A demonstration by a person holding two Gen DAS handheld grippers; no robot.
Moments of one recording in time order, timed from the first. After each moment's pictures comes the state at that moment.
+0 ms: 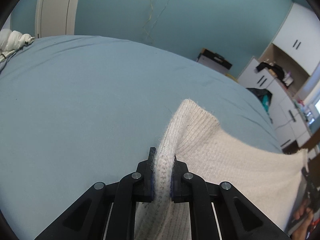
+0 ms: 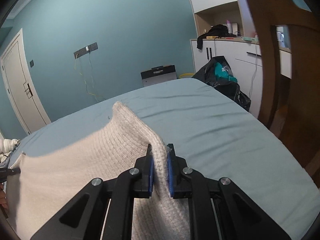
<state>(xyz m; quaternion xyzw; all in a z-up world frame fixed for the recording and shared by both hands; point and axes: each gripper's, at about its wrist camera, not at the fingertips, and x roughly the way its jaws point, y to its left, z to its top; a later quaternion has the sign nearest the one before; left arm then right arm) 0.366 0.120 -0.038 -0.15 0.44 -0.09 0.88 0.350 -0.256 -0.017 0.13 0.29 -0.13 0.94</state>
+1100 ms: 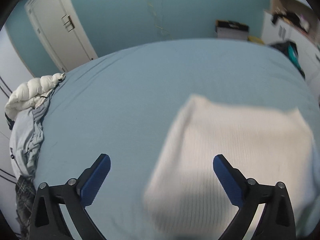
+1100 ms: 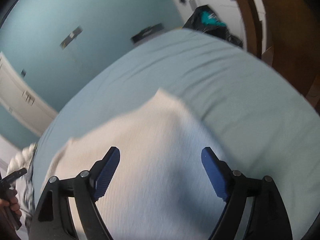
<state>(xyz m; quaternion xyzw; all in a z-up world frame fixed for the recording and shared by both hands) 0.240 0.027 0.034 0.09 0.49 0.02 0.87 0.217 -0.229 -0.019 0.27 0.42 -0.10 0.86</state>
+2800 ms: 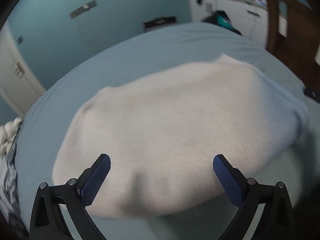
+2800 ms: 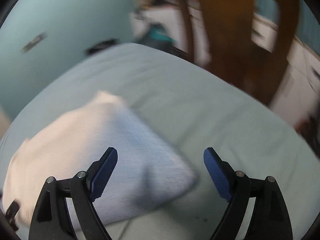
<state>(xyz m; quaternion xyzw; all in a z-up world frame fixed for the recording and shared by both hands) 0.147 -0.121 -0.039 0.20 0.45 -0.18 0.85 0.135 -0.196 -0.005 0.17 0.39 -0.27 0.86</state>
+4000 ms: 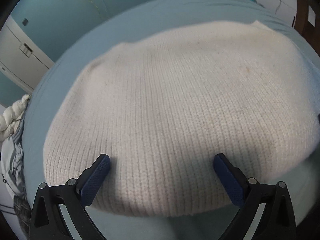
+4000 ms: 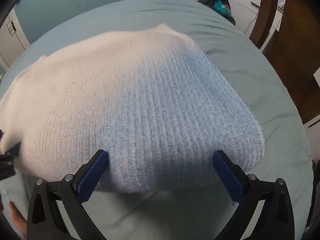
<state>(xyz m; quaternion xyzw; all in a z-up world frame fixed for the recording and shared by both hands) 0.177 -0.063 -0.095 0.21 0.52 -0.08 0.82 0.181 -0.135 -0.049 0.08 0.55 -0.15 0.82</state>
